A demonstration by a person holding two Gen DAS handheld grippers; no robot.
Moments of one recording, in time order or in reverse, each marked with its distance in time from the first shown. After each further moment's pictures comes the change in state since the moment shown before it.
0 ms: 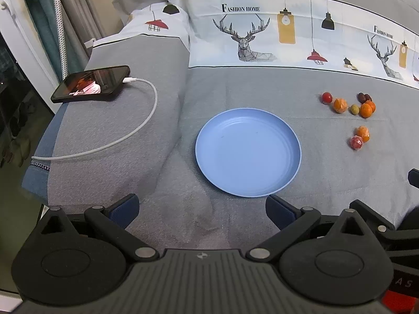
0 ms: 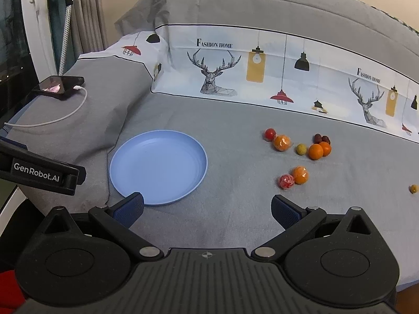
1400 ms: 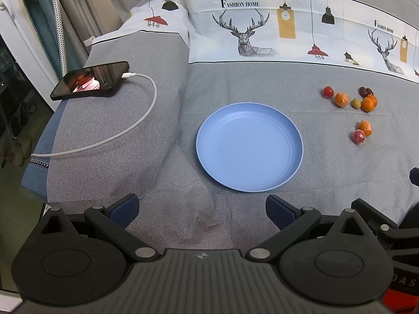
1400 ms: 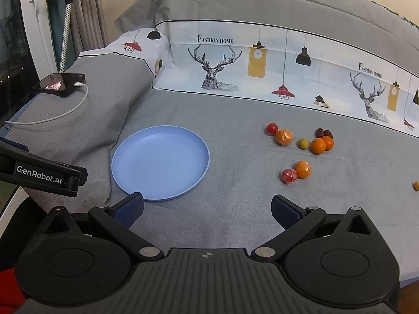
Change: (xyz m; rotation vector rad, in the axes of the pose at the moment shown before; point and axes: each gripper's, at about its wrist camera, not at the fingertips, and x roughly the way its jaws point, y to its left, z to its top) left arm 0.006 0.000 -0.004 0.010 0.009 0.006; right arm 0.004 0.000 -0.003 0.014 0.017 0.003
